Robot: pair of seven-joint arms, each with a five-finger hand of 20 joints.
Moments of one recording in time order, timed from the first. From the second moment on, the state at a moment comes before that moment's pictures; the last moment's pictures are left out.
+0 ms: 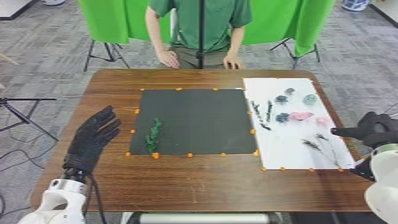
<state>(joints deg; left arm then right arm) 120.8 -74.9 -102.4 -115.4 54.2 -7.9 3.1 -118.7 -47.2 102.6 -124.1 -129.8 -13.6 44.6</state>
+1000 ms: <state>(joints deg) 120.9 -74.7 -102.3 -115.4 54.0 -7.8 3.1 -115.8 -46.8 94.5 -117.7 -131.8 -15.4 46.6</state>
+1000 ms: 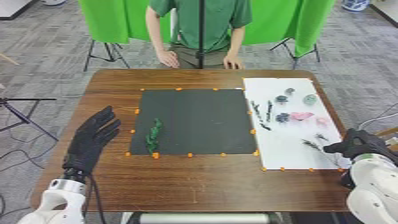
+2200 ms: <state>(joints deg) 120.5 -74.6 -102.1 -115.0 53.9 -8.0 3.0 -117.4 -45.9 93.2 -113.9 -132.8 -1.1 40.9</state>
